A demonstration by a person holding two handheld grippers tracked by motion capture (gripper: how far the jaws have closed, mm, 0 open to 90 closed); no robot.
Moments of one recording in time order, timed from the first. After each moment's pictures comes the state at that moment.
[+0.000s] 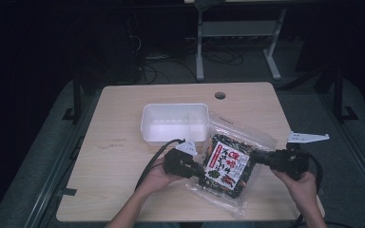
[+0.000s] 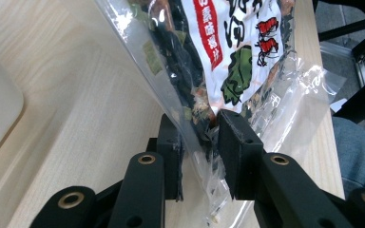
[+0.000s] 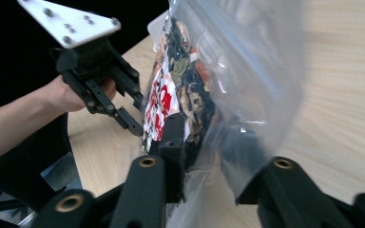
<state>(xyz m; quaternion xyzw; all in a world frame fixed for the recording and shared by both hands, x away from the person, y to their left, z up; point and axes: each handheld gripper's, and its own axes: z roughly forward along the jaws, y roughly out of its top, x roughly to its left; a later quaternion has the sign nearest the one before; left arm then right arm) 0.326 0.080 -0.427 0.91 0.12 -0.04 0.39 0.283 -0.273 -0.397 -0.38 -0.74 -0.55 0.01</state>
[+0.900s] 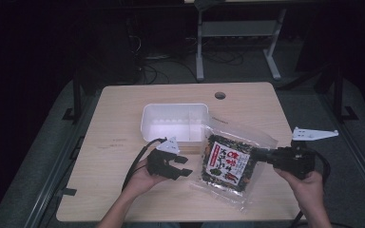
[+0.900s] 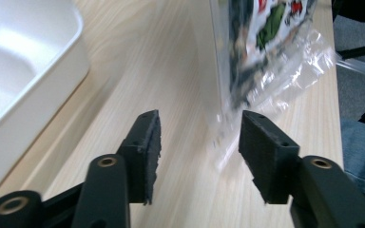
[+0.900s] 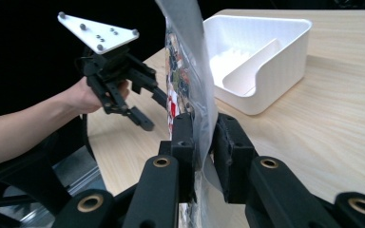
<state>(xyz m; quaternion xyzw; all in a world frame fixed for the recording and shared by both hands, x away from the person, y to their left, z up) 0.316 0.127 -0.413 0.90 0.17 0.00 0.40 0.267 -0.264 -0.355 -0.36 -0.75 -0.55 0.00</state>
